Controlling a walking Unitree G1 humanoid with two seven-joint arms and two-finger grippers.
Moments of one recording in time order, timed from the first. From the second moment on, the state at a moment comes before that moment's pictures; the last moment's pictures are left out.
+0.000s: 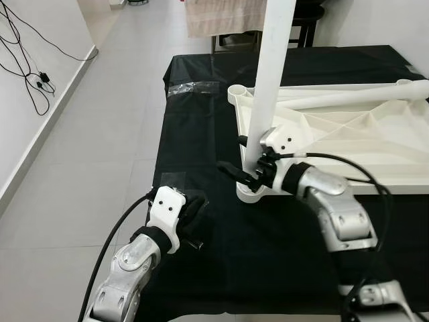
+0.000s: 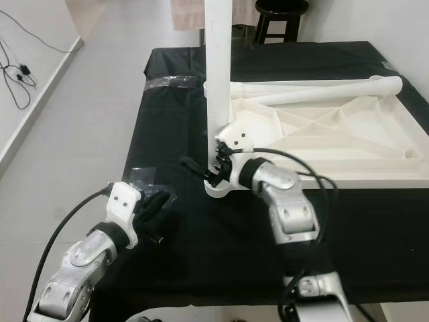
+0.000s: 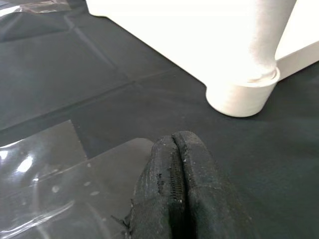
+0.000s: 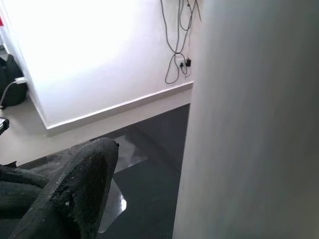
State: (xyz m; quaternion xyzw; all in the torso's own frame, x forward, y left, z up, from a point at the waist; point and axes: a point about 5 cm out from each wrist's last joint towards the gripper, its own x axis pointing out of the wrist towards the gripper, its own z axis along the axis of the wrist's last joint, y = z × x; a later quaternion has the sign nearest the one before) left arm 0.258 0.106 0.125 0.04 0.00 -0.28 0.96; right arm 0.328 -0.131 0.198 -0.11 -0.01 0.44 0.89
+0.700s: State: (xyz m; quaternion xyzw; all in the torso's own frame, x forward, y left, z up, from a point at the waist) left arm 0.256 0.104 0.125 0.03 0.00 -0.29 0.96; right arm 0.346 -0.138 0.188 -0.10 0.00 0.45 0.89
